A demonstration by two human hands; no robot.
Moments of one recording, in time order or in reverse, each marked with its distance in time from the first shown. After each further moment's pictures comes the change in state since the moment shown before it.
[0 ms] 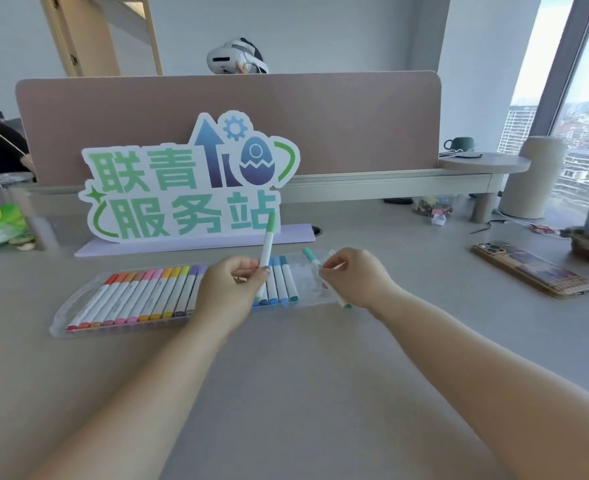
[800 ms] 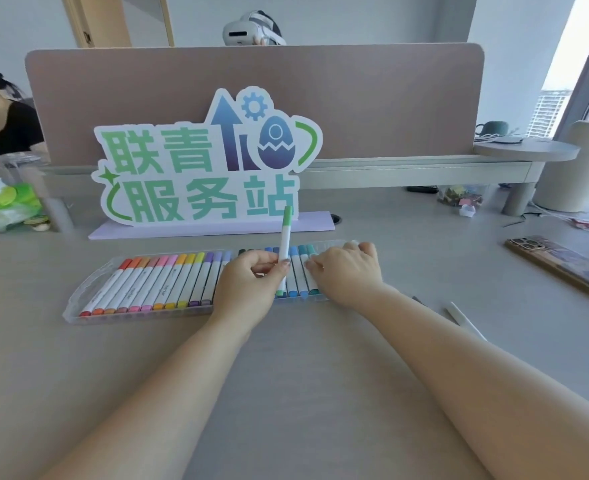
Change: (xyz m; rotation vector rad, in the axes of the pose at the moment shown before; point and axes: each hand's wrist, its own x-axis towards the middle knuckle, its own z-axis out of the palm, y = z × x) left_hand 0.007 -0.017 0.009 -0.067 0.001 -0.013; right_hand 0.022 -0.016 0.047 -0.731 0.021 -0.292
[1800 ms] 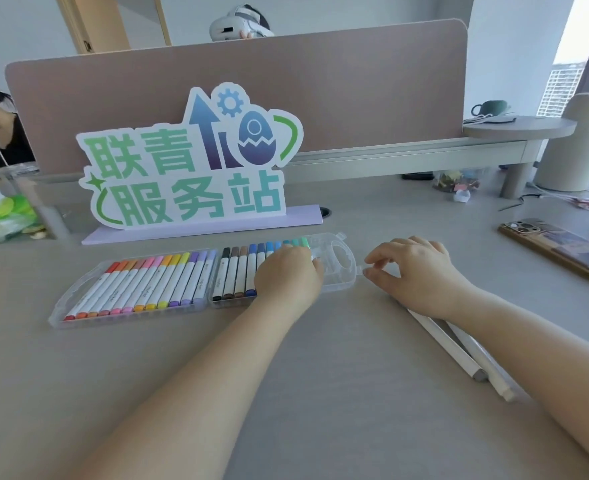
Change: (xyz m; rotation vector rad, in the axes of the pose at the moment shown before) left_hand 0.011 0.025 0.076 0.921 -0.160 0.155; right_hand -0.057 0.105 -0.023 0.241 0.153 -0.075
